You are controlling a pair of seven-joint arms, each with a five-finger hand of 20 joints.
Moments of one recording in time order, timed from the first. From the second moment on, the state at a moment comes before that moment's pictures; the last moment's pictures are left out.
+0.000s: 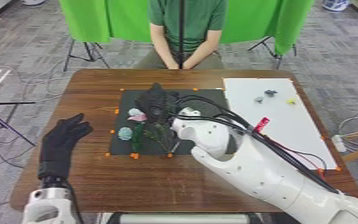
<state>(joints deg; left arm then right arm) 124.5 -75.6 -96.9 -119.0 63.8 11.0 12.3 -56.0 -69.1 32.0 -88.6 -153.4 -2.7 2.3</state>
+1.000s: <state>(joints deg) 123.9 -75.6 -96.8 -119.0 64.0 9.9 11.8 -57.3 -66.6 33.6 -88.3 -153.8 -8.0 4.1</state>
